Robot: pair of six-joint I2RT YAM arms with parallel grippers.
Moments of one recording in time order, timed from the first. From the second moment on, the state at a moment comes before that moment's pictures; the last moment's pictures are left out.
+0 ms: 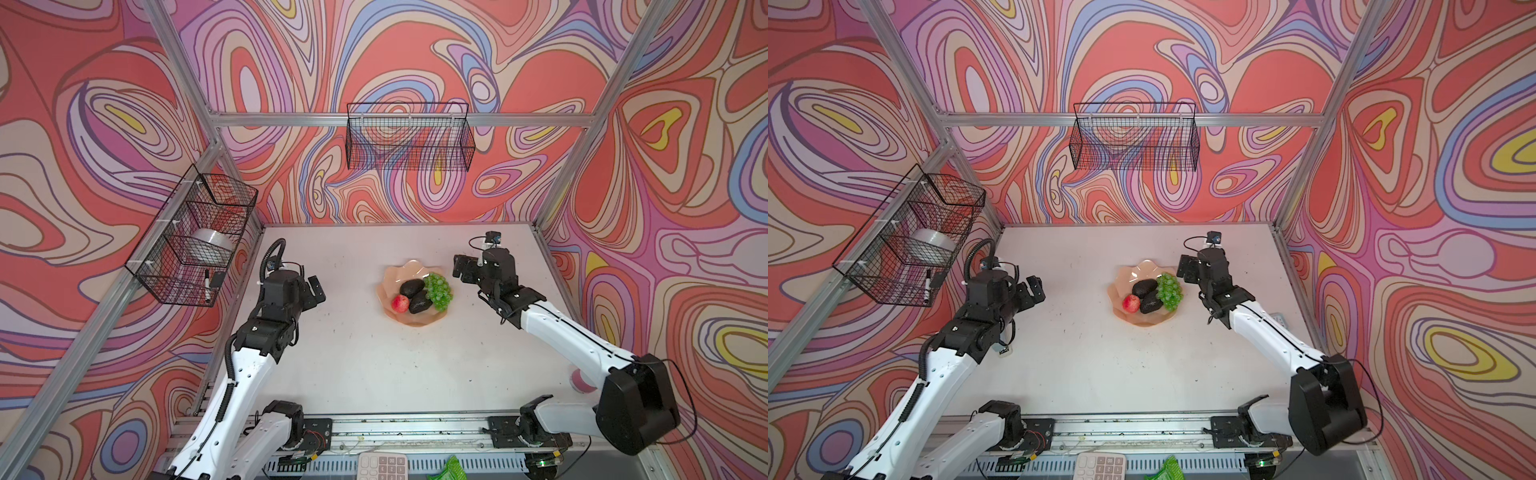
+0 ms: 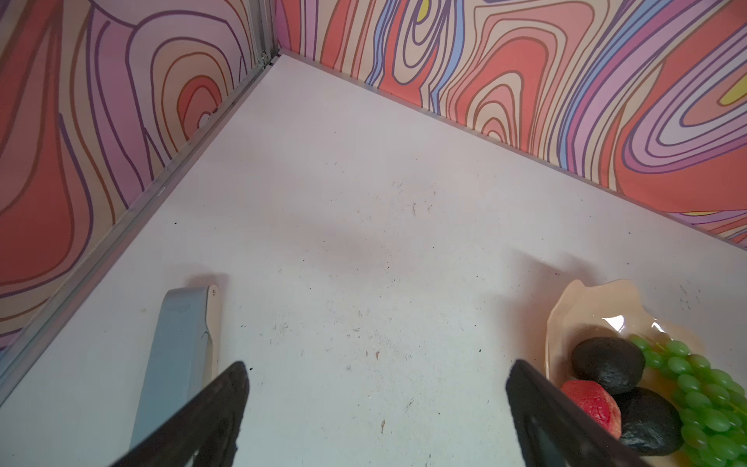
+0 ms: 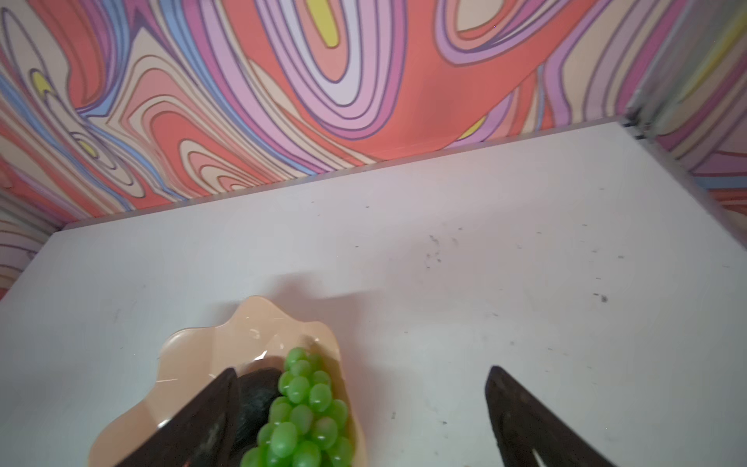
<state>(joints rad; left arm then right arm) -0.17 0.91 0.82 -0.51 -0.26 -0.48 0.34 1.29 0.87 -0.02 0.26 0.35</state>
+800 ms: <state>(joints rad) -0.13 1.25 0.23 0.62 -0.43 0.00 0.10 1.55 0.36 0.90 0.37 0.08</state>
